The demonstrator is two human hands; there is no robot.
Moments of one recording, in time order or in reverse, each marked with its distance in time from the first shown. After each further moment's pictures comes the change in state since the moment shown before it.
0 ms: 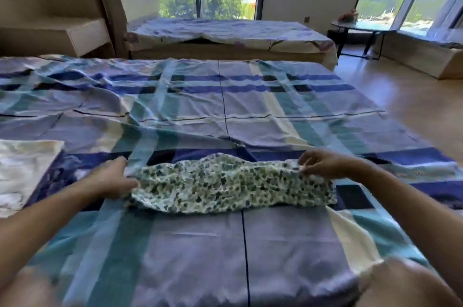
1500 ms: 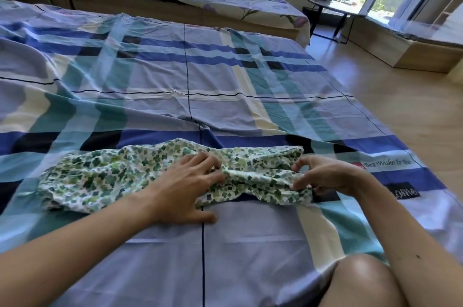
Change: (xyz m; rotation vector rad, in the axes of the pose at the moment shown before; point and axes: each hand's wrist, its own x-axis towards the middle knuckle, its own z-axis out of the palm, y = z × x) left_hand -0.020 0.175 0.103 0.225 0.221 1.147; right_hand -0.043 0.039 0.001 0.309 -0.107 0.348
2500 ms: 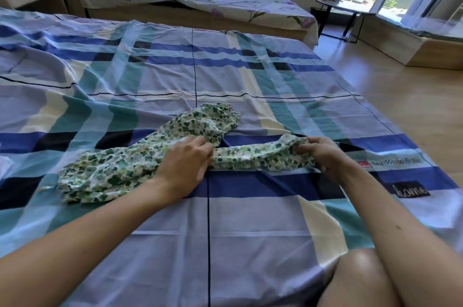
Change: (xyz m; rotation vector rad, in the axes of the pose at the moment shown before) left_hand 0.017 -0.010 -0.002 -0.068 0.272 -0.364; right_hand 0.053 -0.001 0.002 0.549 0.336 -0.214
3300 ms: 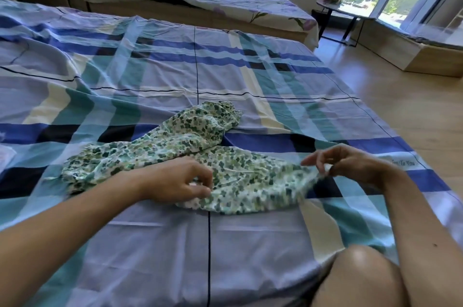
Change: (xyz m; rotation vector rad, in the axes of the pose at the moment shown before) left_hand -0.021 -0.006 -0.046 -0.360 -0.655 0.129; right_hand -0.055 -0.018 -0.060 -0.351 -0.452 -0.156
